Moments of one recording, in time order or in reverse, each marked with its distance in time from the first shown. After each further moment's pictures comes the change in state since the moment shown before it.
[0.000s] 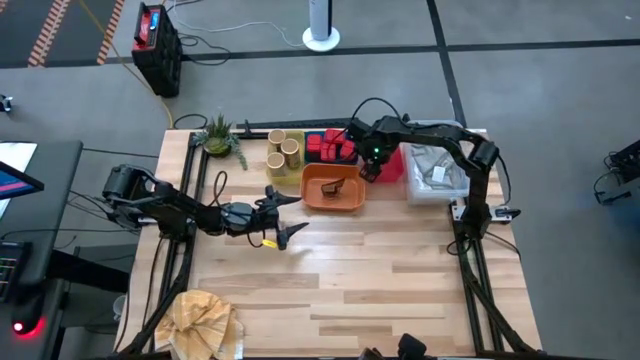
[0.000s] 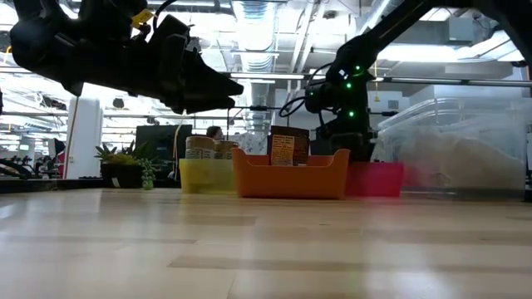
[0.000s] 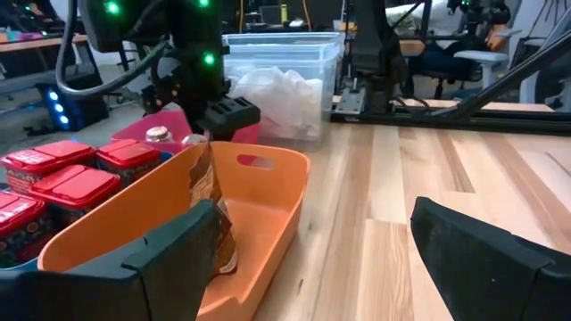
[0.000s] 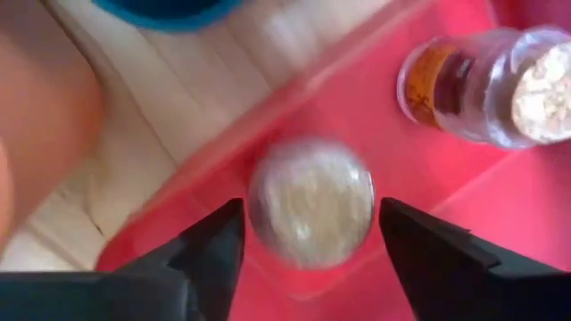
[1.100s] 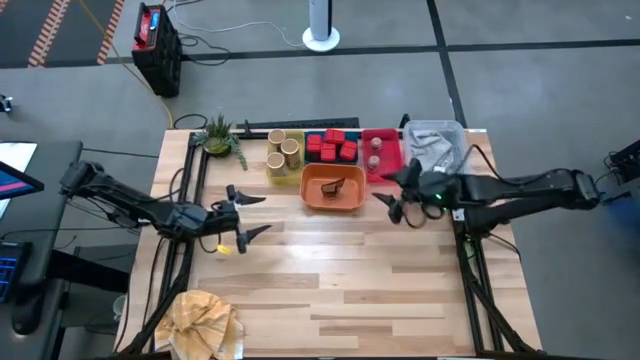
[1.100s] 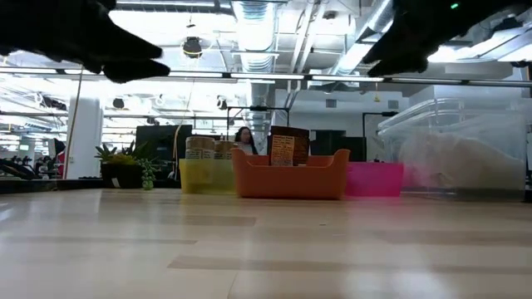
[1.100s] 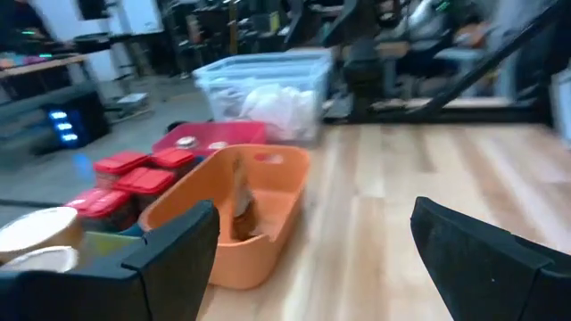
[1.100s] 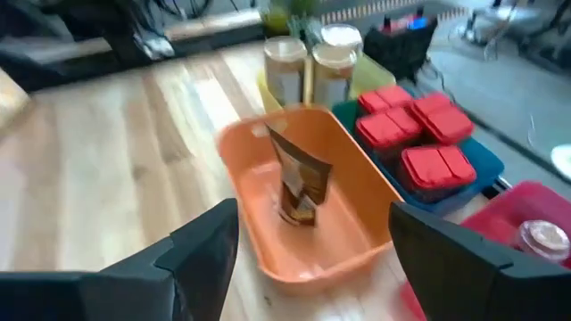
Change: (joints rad) left arm -0.219 -0.789 -0.160 -0.637 -0.204 0.037; right arm 0.632 -1.045 -0.734 0.766 0.248 0.268
